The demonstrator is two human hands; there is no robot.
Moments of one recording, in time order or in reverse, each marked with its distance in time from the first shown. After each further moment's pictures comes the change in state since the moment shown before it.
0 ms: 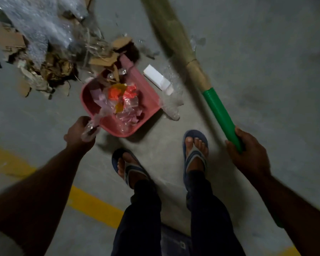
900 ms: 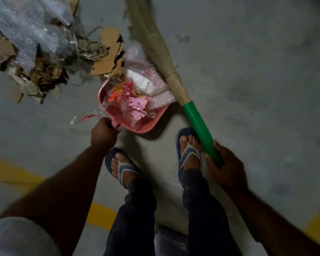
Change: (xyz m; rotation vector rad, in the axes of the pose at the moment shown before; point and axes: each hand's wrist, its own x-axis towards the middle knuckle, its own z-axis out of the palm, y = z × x) left_hand -0.028 0.076 0.060 -0.104 -0.041 0.001; right_hand -0.072 0.001 0.023 0.204 -0.065 0.055
